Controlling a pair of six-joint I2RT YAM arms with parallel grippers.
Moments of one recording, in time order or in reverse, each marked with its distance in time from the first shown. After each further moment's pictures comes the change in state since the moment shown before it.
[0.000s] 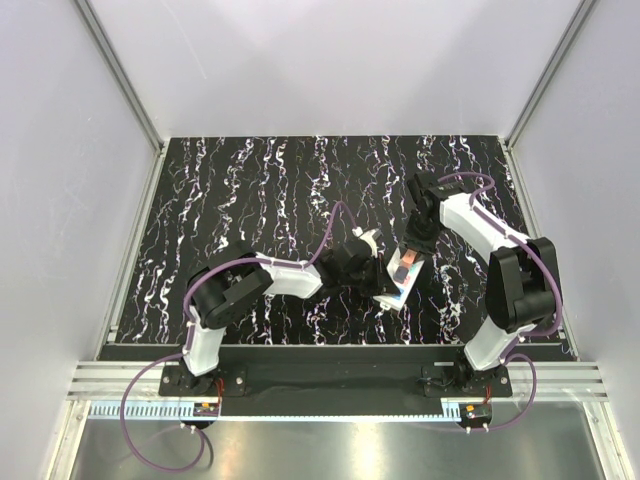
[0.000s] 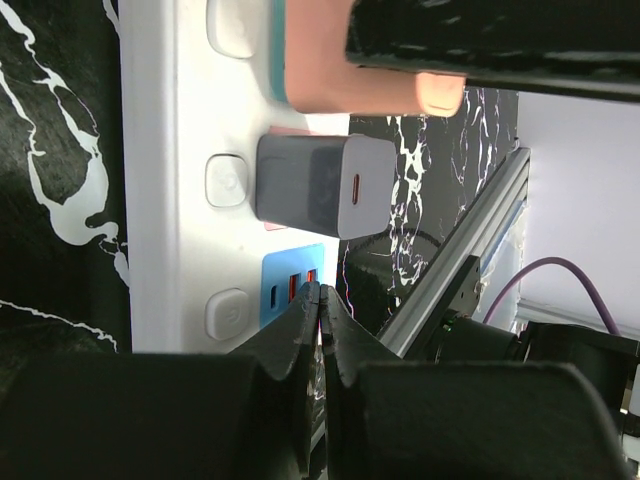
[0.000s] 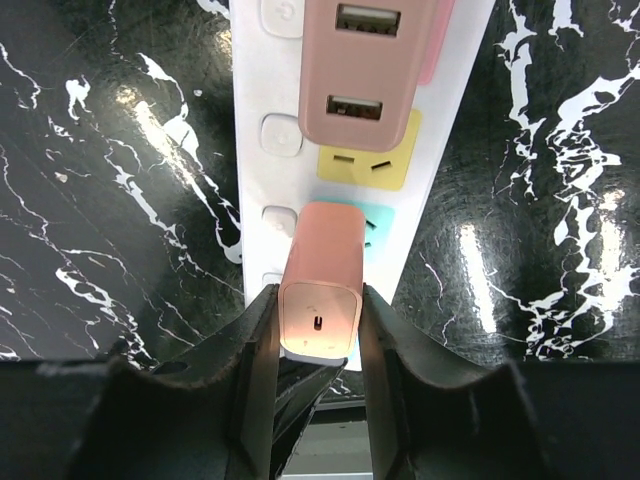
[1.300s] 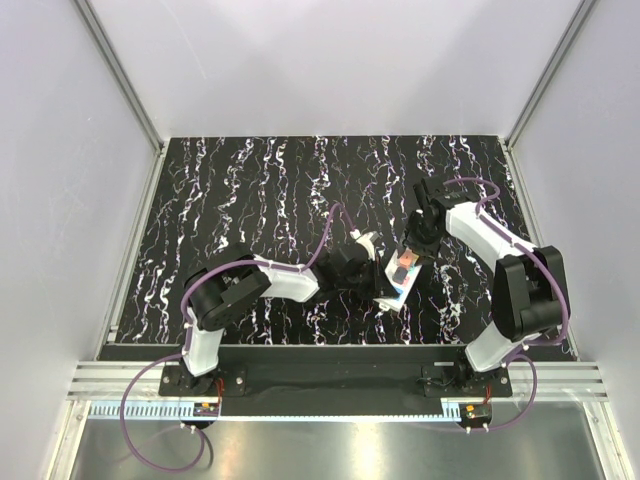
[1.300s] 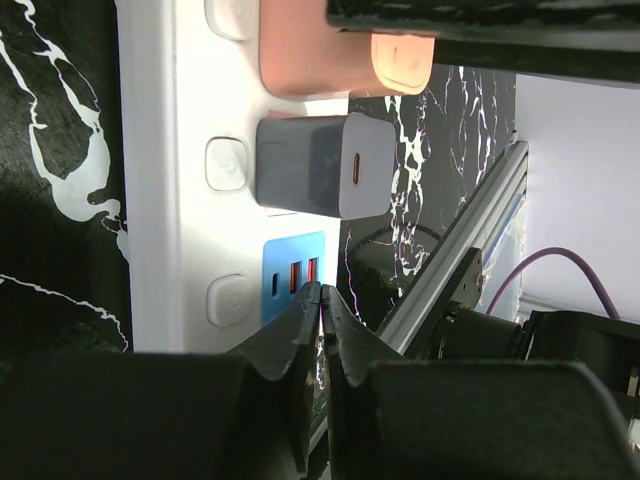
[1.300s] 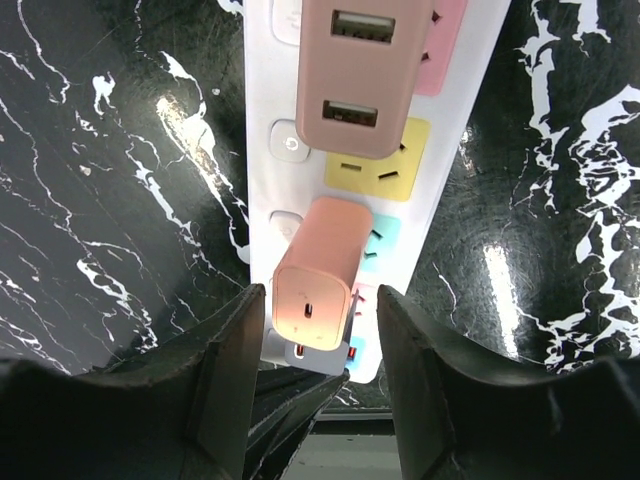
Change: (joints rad) left arm -0.007 -0.023 -0.055 0.058 -0.008 0.001; right arm -0.023 -0.069 -0.095 0.101 -0.052 -0.006
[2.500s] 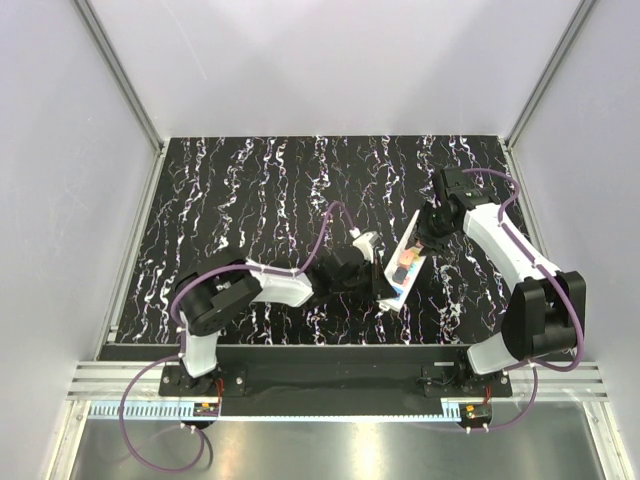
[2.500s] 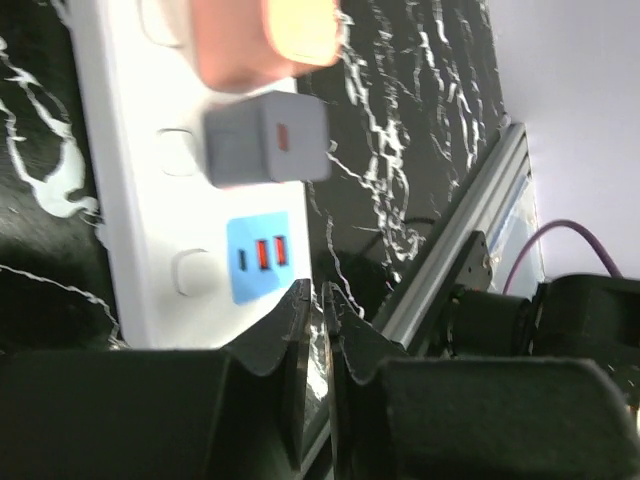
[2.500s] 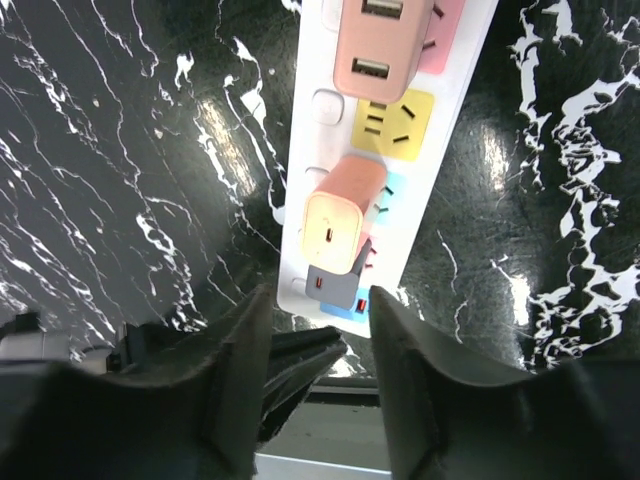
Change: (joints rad) left arm -0.025 -0.078 -0.064 0.060 -0.032 0.105; right arm -0.059 -0.124 0.043 -0.072 -0.084 -0.066
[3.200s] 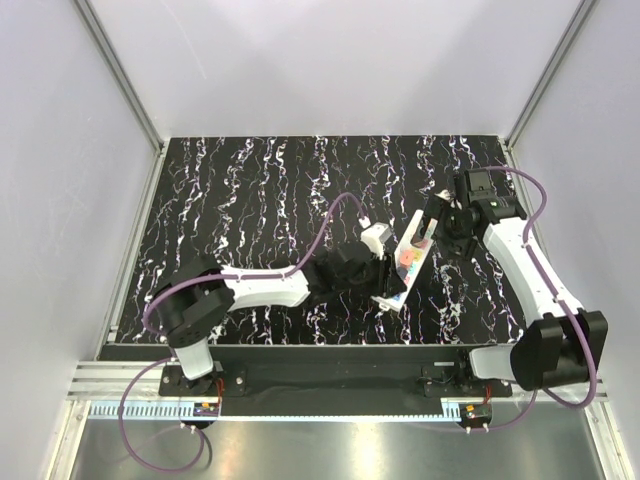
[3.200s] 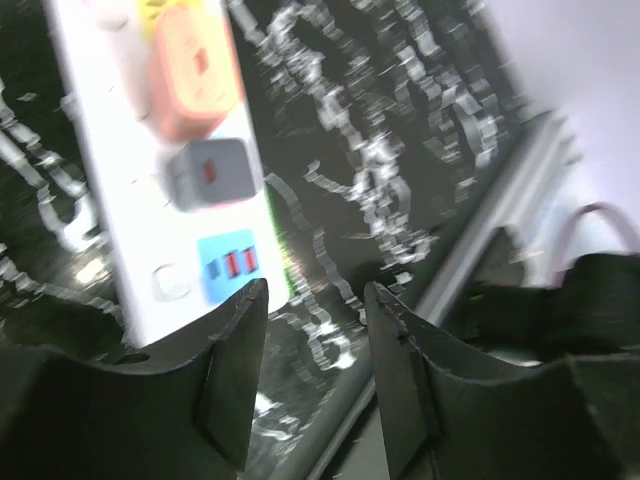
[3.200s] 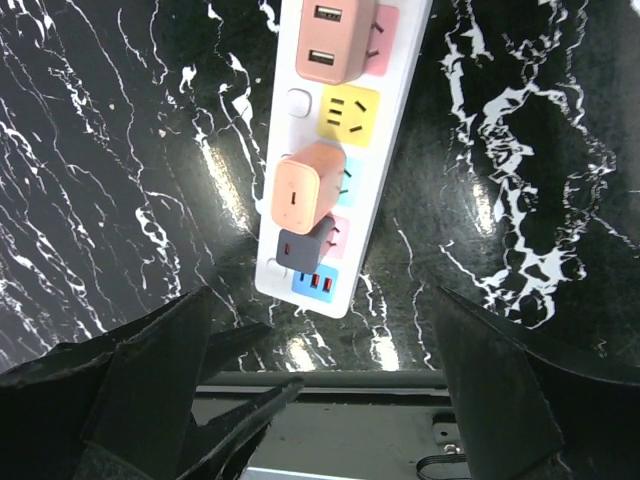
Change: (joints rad) left arm -0.060 -0.127 0.082 -0.203 -0.130 0.214; right arm -0.067 -0.183 -0.022 -0.051 0.028 -0.072
